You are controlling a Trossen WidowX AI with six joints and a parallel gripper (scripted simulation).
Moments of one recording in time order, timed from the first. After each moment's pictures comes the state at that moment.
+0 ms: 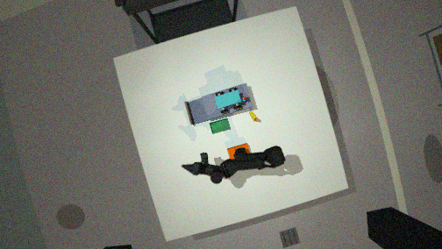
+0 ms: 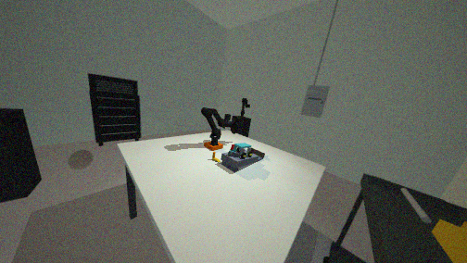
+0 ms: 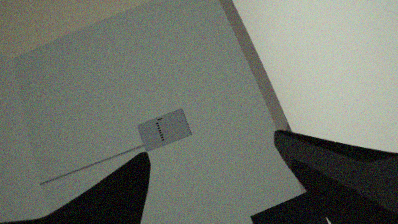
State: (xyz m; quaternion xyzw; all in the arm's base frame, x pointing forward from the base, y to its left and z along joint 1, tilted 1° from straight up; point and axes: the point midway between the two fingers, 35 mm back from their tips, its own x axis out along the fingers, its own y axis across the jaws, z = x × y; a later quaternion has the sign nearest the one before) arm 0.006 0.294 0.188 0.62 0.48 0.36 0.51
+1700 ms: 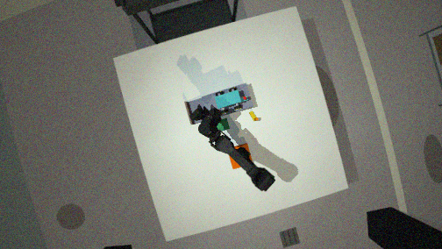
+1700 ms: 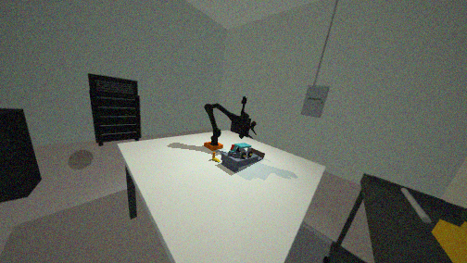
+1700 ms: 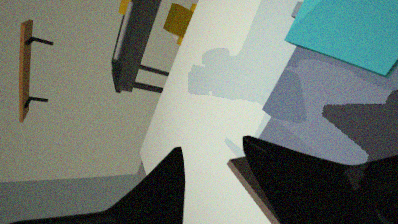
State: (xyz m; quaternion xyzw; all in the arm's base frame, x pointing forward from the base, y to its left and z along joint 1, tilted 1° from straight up) arm 0.289 0.181 0.185 0.47 0.28 0.00 0.84
